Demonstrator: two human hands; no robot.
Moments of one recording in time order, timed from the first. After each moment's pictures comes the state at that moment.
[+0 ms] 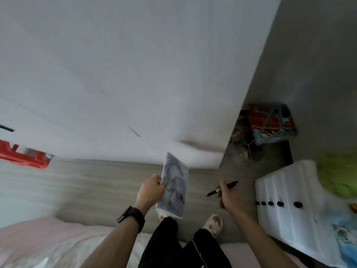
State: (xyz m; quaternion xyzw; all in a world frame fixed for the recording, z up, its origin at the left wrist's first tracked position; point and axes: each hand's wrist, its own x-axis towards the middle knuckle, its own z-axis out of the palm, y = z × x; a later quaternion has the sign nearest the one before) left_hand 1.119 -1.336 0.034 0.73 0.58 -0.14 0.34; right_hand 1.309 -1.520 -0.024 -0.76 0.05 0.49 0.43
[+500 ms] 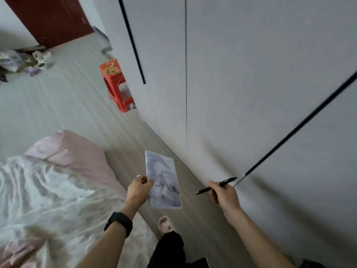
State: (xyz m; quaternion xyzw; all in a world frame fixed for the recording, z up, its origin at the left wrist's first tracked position) left_hand 0.827 -1.240 0.060 0.35 0.83 0.19 0.39; right_hand 1.107 -1.237 0.072 -0.69 -0.28 0.59 0.30
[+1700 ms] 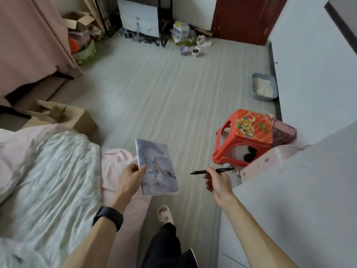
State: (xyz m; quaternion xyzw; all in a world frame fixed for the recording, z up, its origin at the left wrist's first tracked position) left_hand 0.231 -0.836 0.091 -0.07 0.83 0.48 0.25; right_hand 0.367 -0.603 0.090 -0.51 -0.50 0.70 0.07
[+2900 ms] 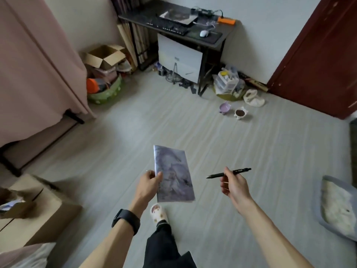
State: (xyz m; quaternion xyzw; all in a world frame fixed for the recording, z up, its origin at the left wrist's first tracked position) left_hand -0.662 -0.410 0.086 -0.16 0.81 0.51 0.24; right_hand -0.600 -0.148 0.093 -0.42 -0.61 0.67 -0.02
